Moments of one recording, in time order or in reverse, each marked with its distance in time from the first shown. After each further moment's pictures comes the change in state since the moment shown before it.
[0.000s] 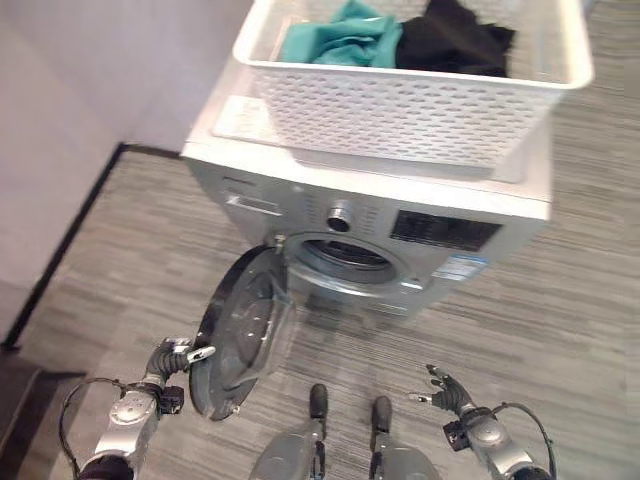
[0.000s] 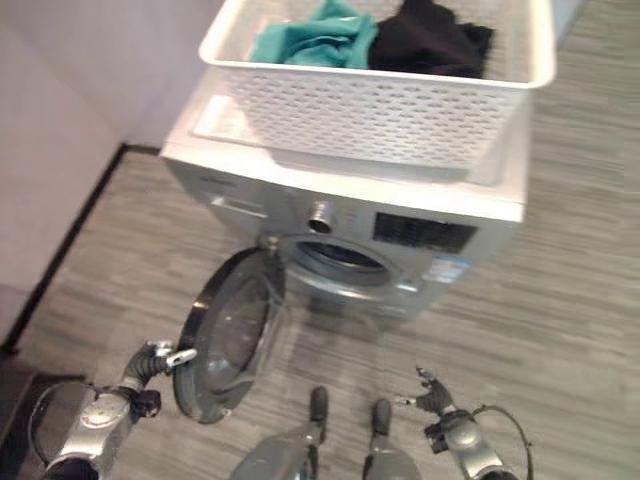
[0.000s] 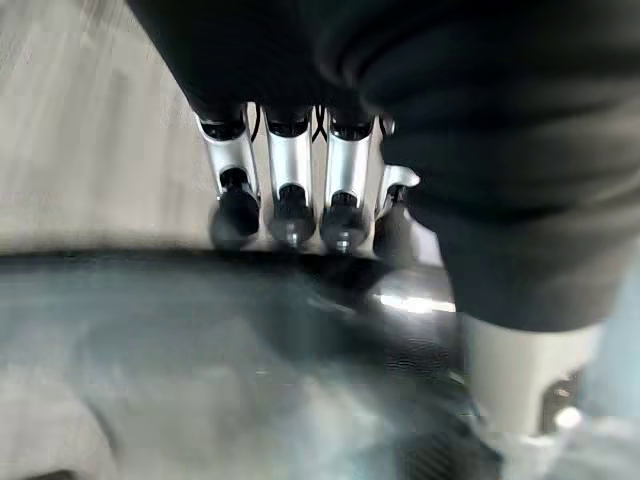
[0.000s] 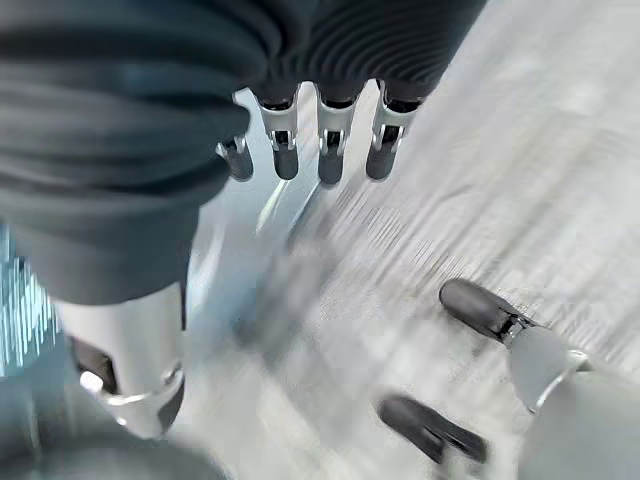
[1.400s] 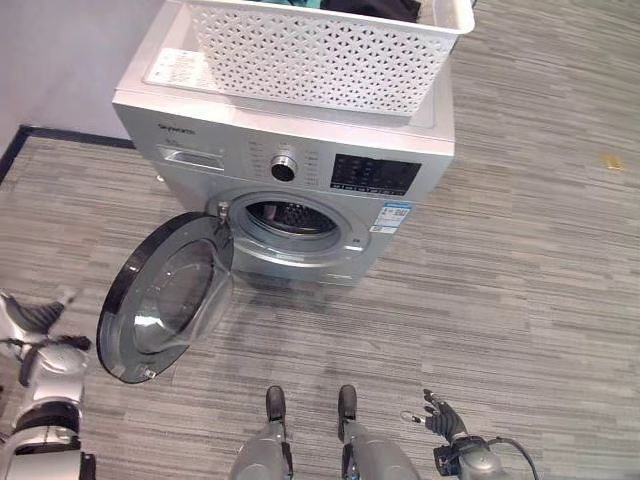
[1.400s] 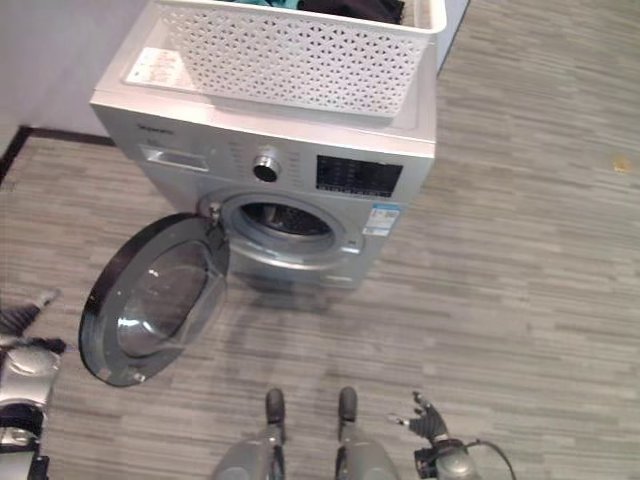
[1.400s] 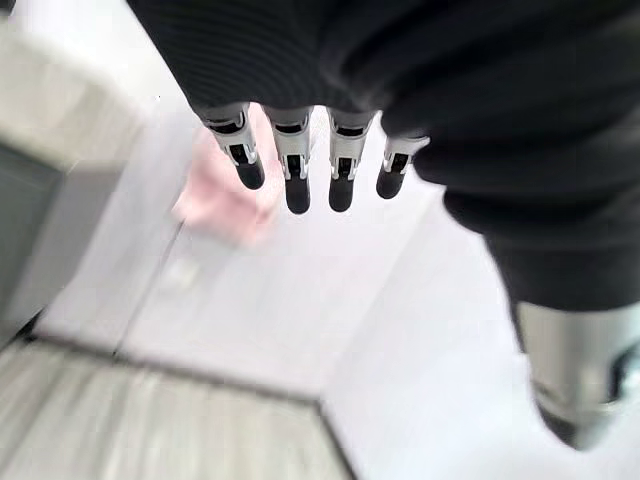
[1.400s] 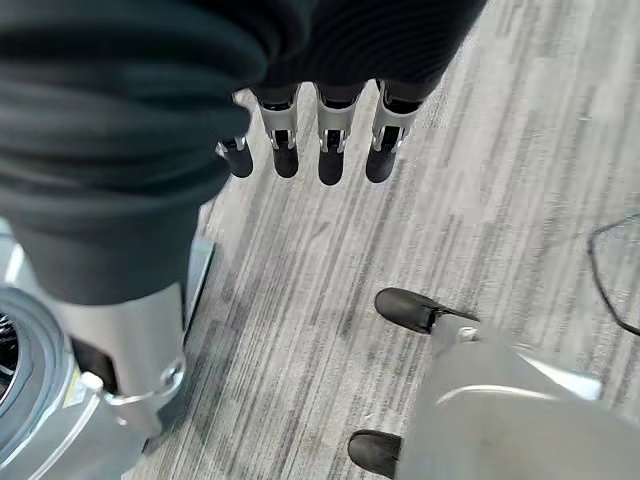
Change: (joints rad) left arm -0.243 0.305 0.242 -0.151 0.456 0.180 0.830; right arm 0.063 0.068 0.062 0.017 0.039 -0.049 -0.029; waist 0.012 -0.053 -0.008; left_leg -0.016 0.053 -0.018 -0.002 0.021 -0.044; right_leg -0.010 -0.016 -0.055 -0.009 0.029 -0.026
